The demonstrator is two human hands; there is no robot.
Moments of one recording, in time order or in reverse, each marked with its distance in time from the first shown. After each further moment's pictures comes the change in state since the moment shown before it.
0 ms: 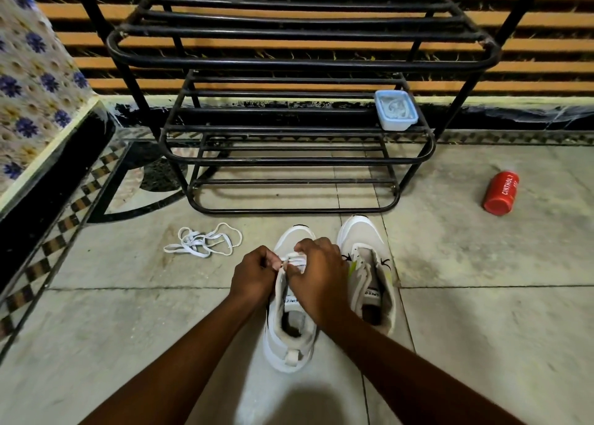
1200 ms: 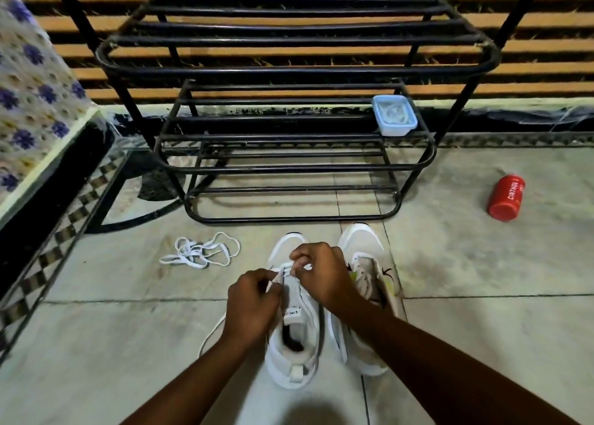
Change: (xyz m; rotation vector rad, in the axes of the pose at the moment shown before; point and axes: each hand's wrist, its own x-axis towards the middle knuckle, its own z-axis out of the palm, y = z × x) left_hand -0.031 0.006 0.000 0.103 0.121 0.138; right_hand 0.040 0.021 -0.006 0.306 -0.194 -0.053
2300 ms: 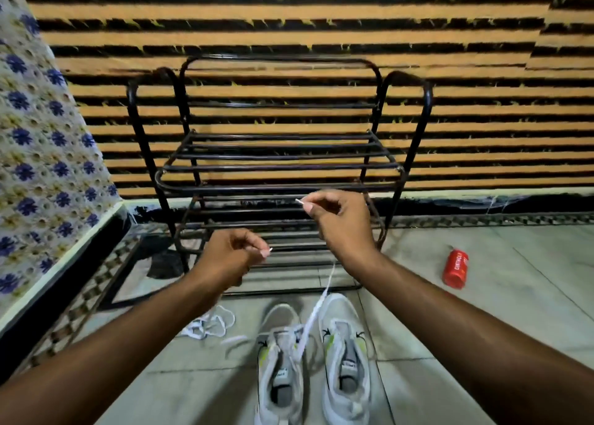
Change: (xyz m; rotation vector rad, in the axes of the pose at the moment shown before) left_hand 0.005 0.180 -0.129 -0.341 -0.144 0.191; right_hand -0.012 -0.176 -0.184 0.398 0.418 -0.292
